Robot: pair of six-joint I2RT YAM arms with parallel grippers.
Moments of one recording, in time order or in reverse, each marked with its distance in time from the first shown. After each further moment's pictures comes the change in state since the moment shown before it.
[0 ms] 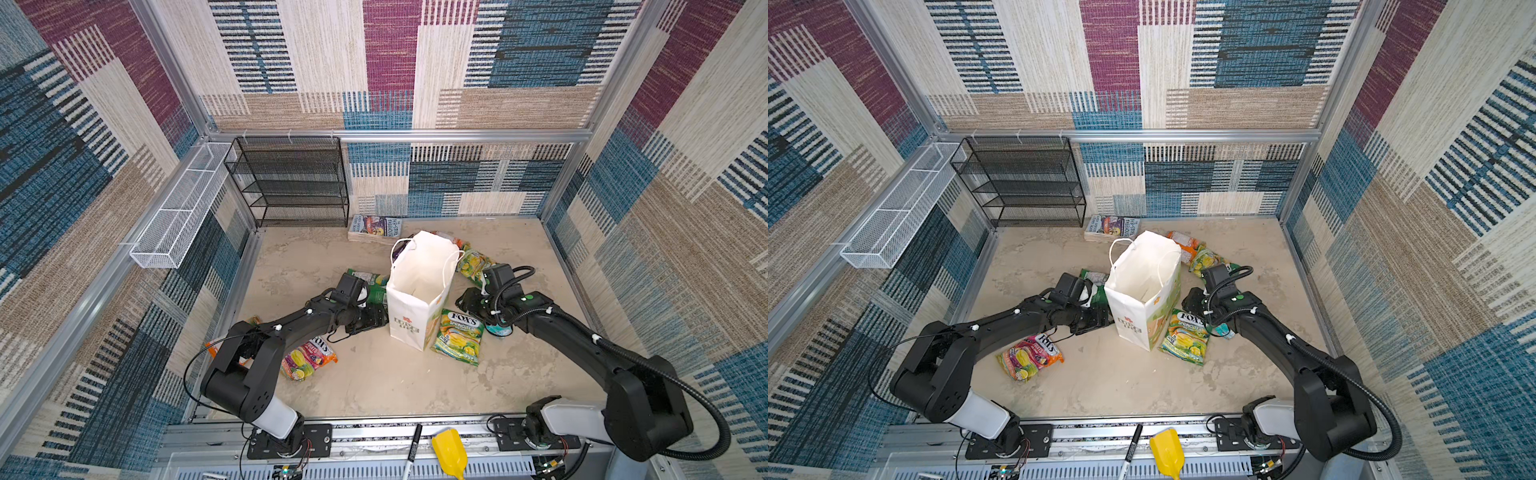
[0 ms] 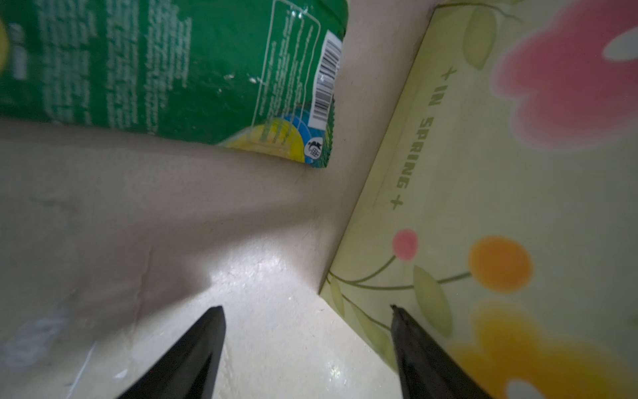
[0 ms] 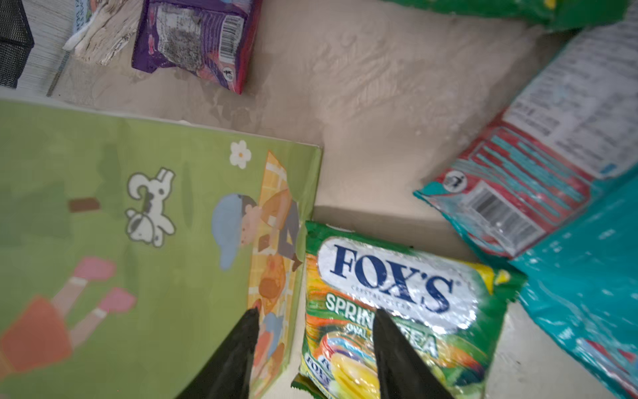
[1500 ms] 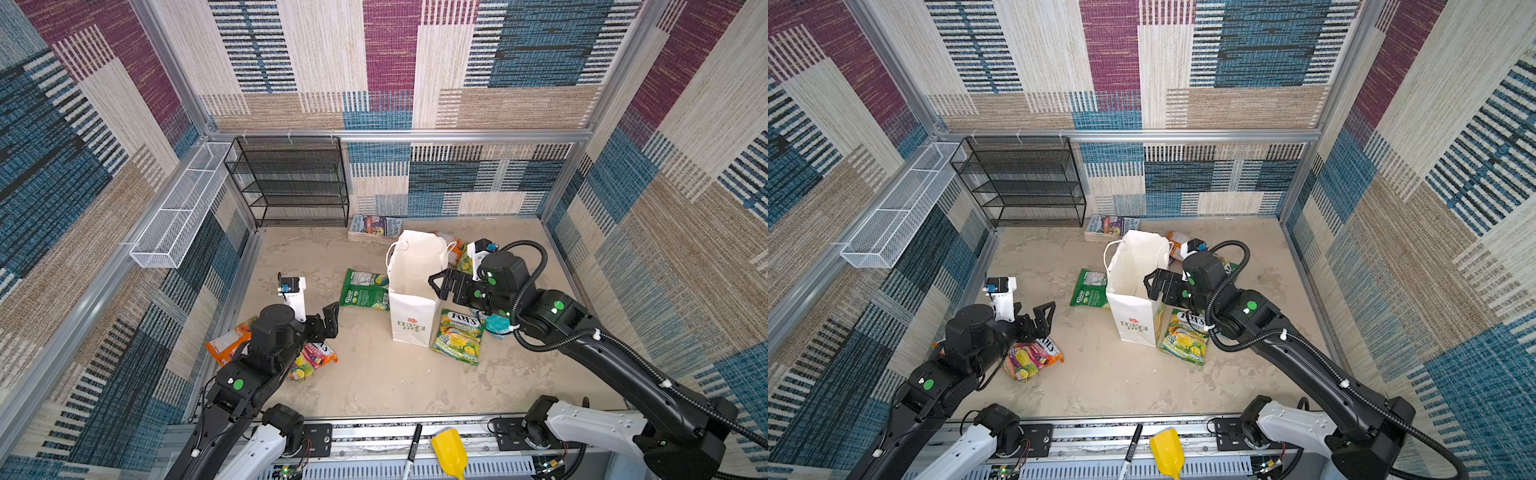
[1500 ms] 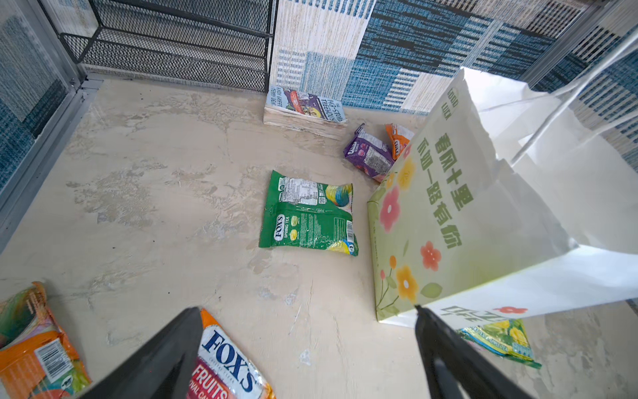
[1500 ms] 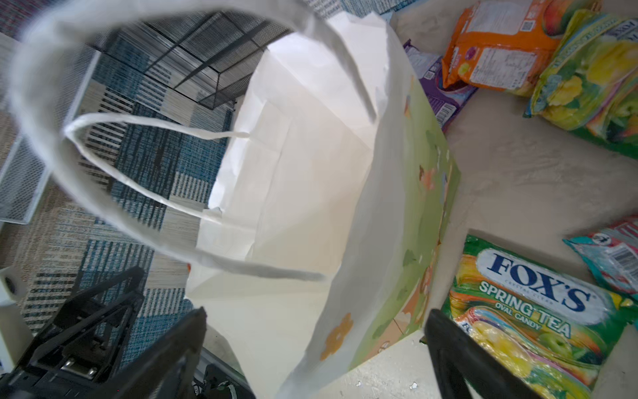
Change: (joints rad) left arm 0.026 -0.977 -0.068 -0.328 -0.499 0.286; right arm 0.367 -0.197 0.350 -0.214 0.225 0.018
